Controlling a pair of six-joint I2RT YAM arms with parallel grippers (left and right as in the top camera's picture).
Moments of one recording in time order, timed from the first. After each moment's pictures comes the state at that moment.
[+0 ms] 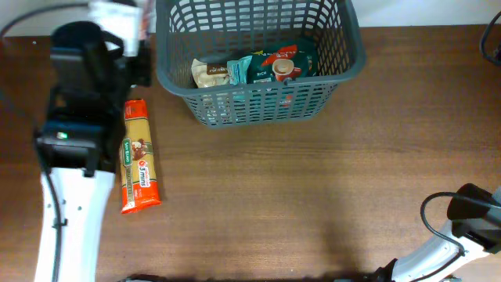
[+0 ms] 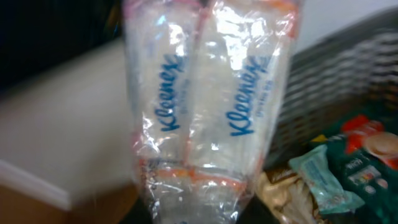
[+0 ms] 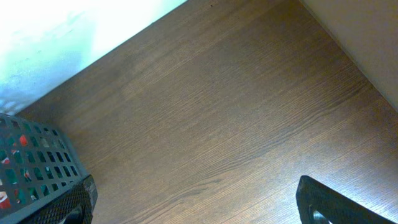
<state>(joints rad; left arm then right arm) -0.17 1.37 1.63 -0.55 -0.10 0.38 -0.55 2.00 2.63 -1.57 -0.14 0.08</state>
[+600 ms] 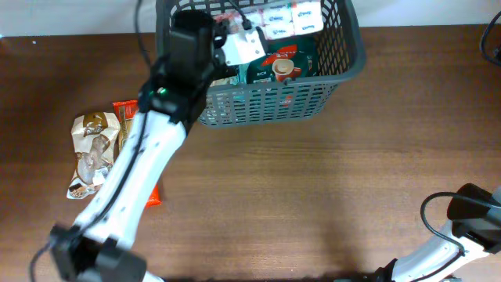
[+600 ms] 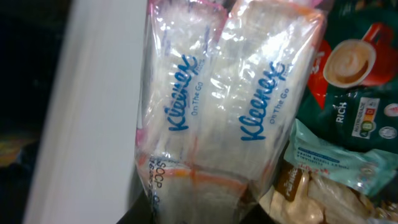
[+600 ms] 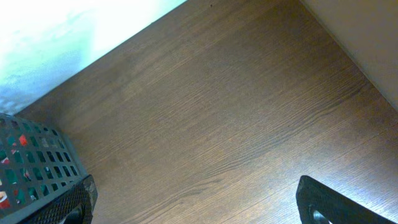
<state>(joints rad) -0.38 1.71 1.63 -0.34 -0.06 1.06 -0.55 2.00 2.63 -1.57 -0.14 0.08</state>
